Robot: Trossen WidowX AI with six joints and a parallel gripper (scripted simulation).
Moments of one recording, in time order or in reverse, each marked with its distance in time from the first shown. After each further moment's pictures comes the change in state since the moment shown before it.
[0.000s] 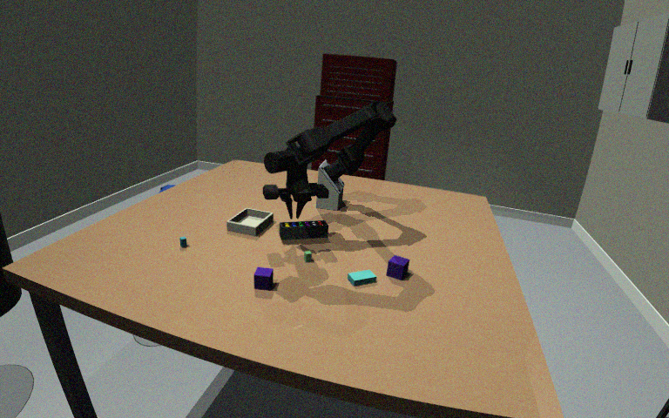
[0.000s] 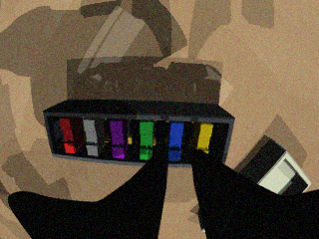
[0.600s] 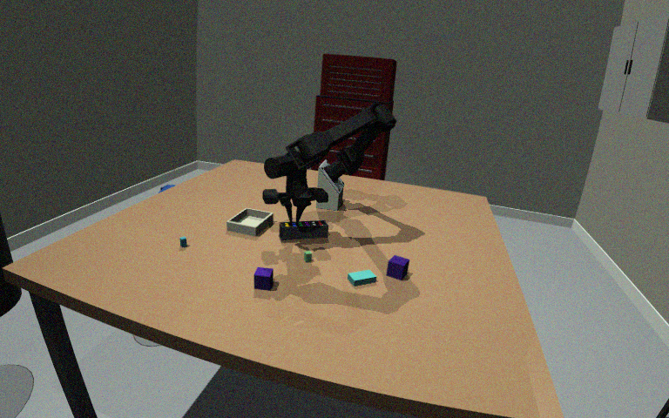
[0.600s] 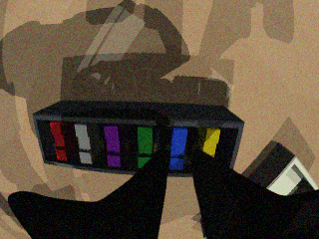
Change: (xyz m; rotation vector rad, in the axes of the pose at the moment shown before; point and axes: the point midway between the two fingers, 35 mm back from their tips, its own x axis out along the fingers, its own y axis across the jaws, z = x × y) arm 0.014 0.000 -0.002 0.002 0.003 0.005
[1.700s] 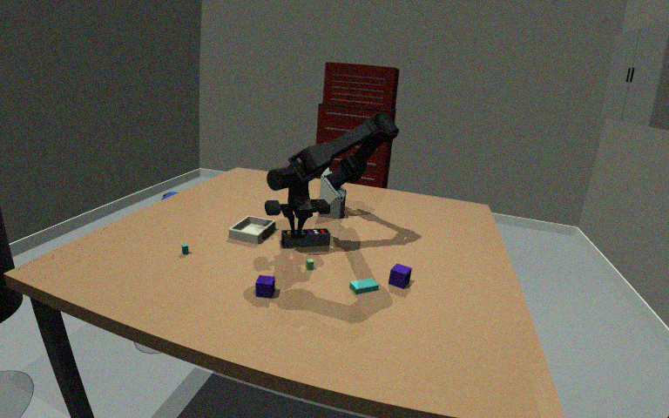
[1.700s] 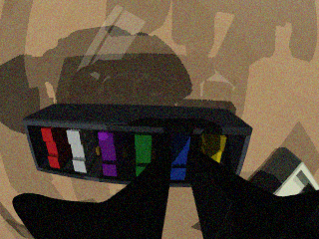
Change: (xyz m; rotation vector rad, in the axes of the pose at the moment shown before) arm 0.011 0.000 0.000 0.000 0.000 0.001
